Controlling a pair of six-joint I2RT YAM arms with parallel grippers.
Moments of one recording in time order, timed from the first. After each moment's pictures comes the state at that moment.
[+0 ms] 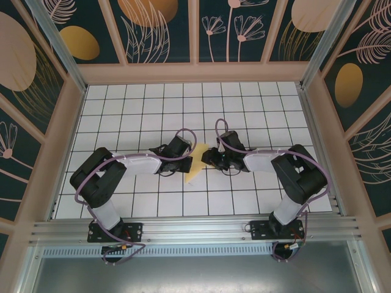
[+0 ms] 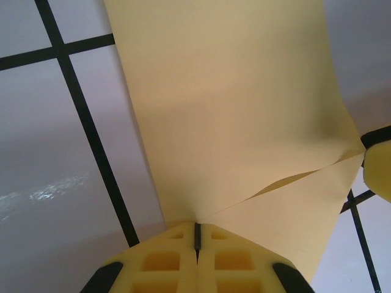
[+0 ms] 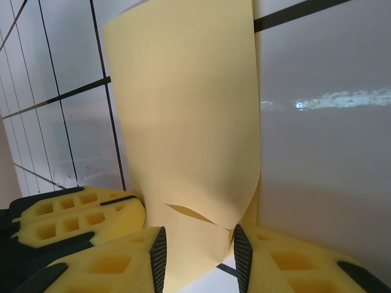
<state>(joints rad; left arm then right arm) -0.75 1.73 0.85 -0.14 0.06 -0.52 0.60 1.67 0.70 0.12 -0.42 0.92</state>
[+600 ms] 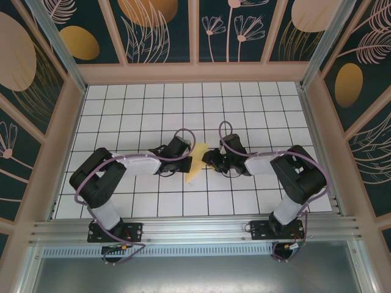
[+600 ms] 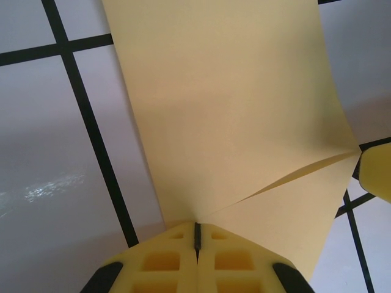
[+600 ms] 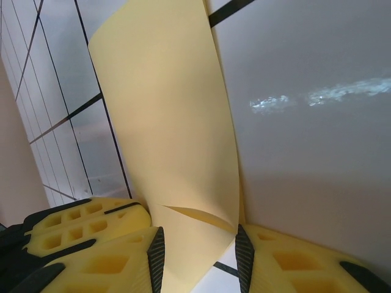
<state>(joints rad) -0.75 1.73 0.83 -0.11 0.07 -0.56 0.60 1.67 0.63 0.25 -0.42 1.08</state>
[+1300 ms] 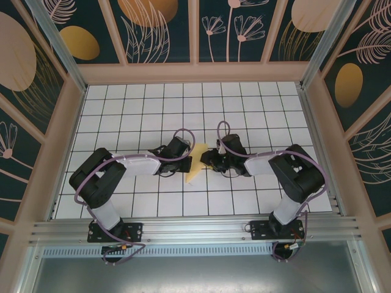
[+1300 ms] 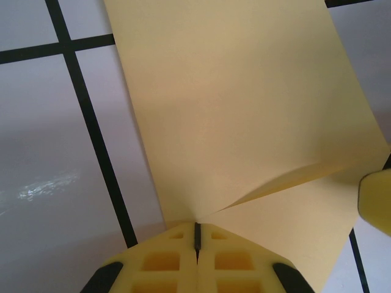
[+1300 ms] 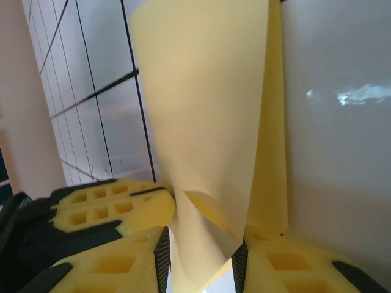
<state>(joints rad) -0.75 1.72 0.83 -0.10 0.07 -0.58 0.60 1.70 0.62 0.34 -0.50 1.03</state>
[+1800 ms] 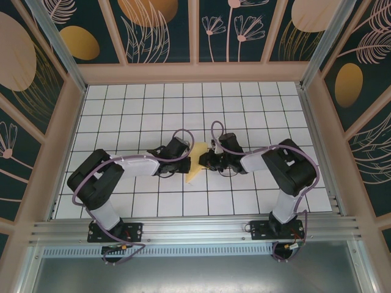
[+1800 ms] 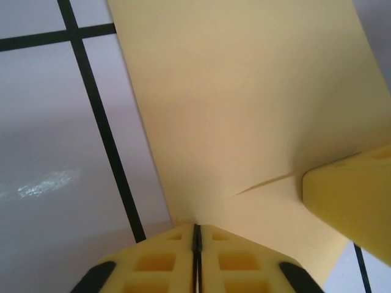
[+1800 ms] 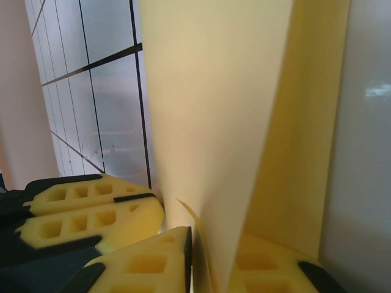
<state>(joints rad) -0.75 1.69 0.81 -0.12 0.06 -0.58 0.60 1.78 0.67 0.34 -0.58 0.93</state>
